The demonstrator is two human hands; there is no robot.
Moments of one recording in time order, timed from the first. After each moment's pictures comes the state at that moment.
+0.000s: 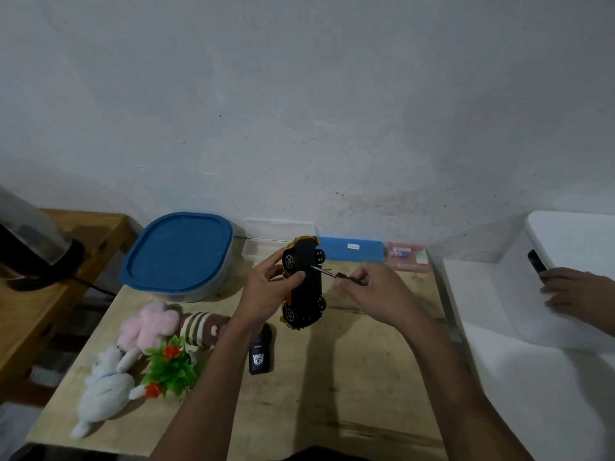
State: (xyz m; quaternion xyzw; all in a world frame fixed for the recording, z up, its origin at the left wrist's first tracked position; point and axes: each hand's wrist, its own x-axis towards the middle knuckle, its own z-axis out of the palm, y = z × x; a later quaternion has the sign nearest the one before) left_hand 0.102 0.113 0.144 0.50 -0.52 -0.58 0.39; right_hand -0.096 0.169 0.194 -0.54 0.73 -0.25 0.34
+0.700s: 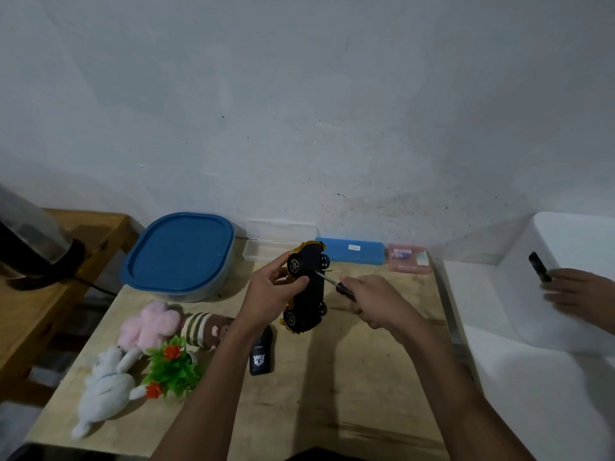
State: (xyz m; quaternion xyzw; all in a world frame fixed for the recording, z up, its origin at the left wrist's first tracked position) left_hand 0.102 0.115 0.142 0.48 -0.55 -0.57 0.37; right_hand -0.088 0.170 0.192 -0.43 0.73 -0.24 0.48
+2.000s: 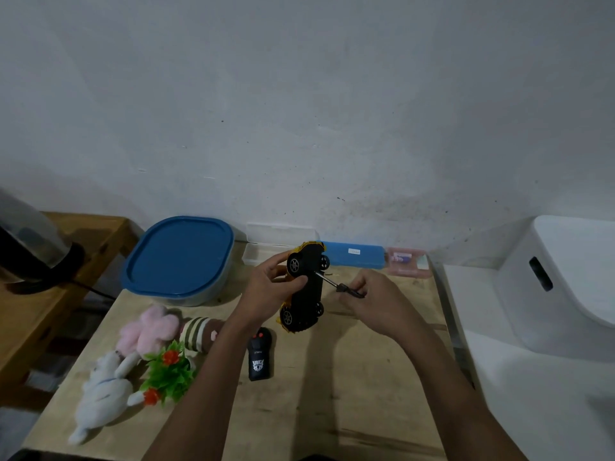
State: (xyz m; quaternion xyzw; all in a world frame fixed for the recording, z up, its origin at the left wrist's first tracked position) left_hand 0.102 0.109 0.155 0.49 -0.54 -0.58 0.37; right_hand -0.096 0.169 0.178 -0.55 0.73 -0.24 0.34
